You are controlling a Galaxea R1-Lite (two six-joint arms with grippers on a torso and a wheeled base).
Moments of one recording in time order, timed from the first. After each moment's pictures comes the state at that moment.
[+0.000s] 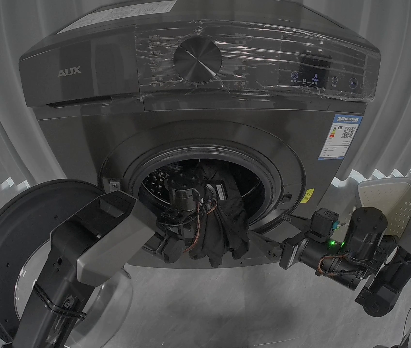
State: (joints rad) left arm -0.57 2.64 -1.58 -1.12 0.20 -0.23; right arm 0.62 1.98 -0.33 -1.55 0.03 0.18
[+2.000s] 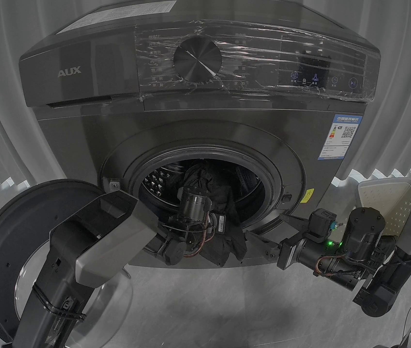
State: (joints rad) left arm -0.58 2.62 -1.55 -0.67 0.17 -0.15; right arm 0.62 1.99 -0.34 -1.55 0.04 0.18
